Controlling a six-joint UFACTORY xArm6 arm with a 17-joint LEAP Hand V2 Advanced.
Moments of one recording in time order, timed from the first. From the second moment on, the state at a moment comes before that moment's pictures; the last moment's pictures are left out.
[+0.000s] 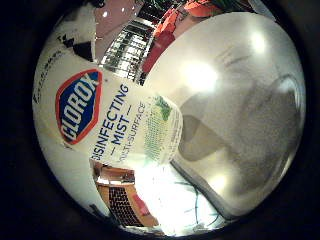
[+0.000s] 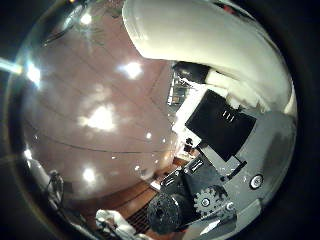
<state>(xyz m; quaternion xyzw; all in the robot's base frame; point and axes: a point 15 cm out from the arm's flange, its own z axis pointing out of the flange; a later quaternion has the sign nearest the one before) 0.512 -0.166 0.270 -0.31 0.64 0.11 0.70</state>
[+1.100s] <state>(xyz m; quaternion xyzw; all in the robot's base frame) 0.398 -0.029 0.469 -0.80 0.44 0.24 0.33</state>
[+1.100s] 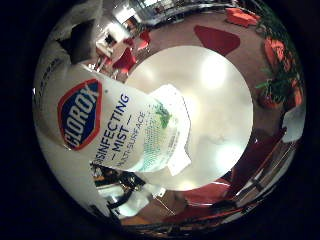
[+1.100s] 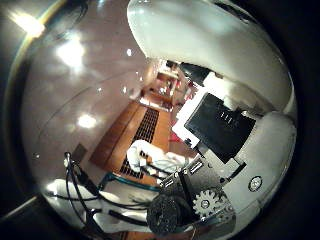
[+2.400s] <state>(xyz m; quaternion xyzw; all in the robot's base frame) 0.352 0.050 0.314 -0.79 0.43 0.40 -0.18</state>
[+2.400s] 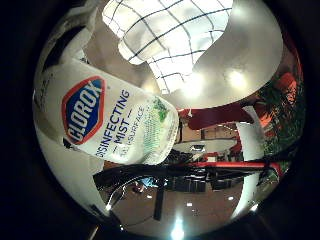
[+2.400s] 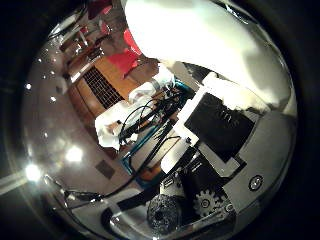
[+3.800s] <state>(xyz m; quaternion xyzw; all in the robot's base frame) 0.347 0.181 0.412 -0.85 0.35 0.39 0.07</state>
